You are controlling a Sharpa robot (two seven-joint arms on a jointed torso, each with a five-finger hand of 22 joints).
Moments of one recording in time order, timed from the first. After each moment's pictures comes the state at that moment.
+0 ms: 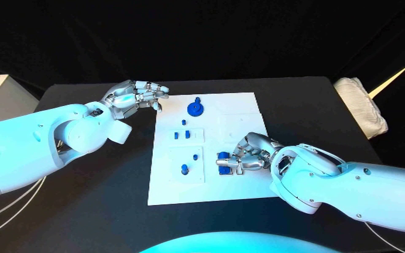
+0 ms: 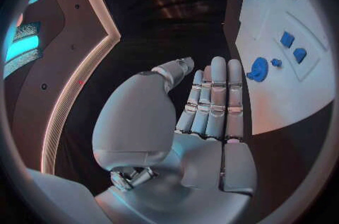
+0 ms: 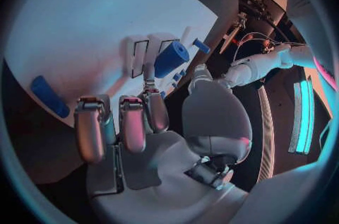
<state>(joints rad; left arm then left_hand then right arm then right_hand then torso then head) 1.20 -0.95 -0.06 1.48 -0.11 -0.01 0.28 1.34 -0.17 0.53 0.01 0.22 0.88 0.19 0.32 0.25 0.95 0.13 0.46 0.10 1.03 0.06 0.97 0.36 0.17 0.79 0.16 0.91 0.64 1.09 -0.94 -0.19 1.89 -1.27 -0.49 -0.55 0.93 -0.18 -0.17 0.30 0.15 1.07 0.06 0.33 0.53 1.46 -0.01 1.31 1.31 1.47 -0.07 1.53 1.31 0.02 1.47 0.04 1.52 1.31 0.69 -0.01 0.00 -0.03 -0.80</state>
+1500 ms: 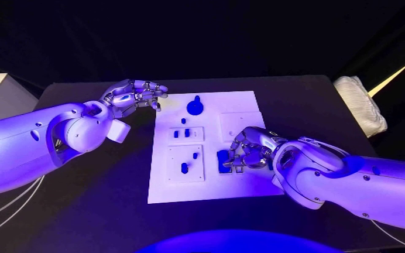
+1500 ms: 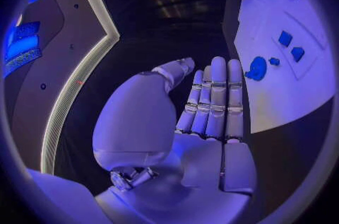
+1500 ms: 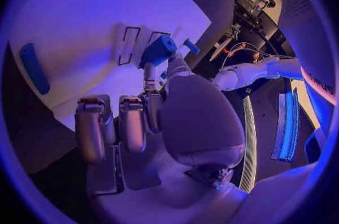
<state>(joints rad) 1.20 -0.95 -0.06 1.48 -0.11 -0.01 0.27 1.34 -0.17 0.53 0.01 0.22 0.88 0.19 0.32 0.24 0.95 0.13 0.46 0.10 1.03 0.06 0.97 0.36 0.17 0.79 0.16 0.91 0.64 1.11 -0.96 -0.18 1.91 -1.37 -0.44 -0.46 1.40 -0.12 -0.02 0.29 0.11 1.07 0.06 0.34 0.50 1.47 -0.01 1.32 1.31 1.47 -0.07 1.53 1.31 0.02 1.47 0.03 1.54 1.31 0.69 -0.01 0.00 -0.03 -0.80</state>
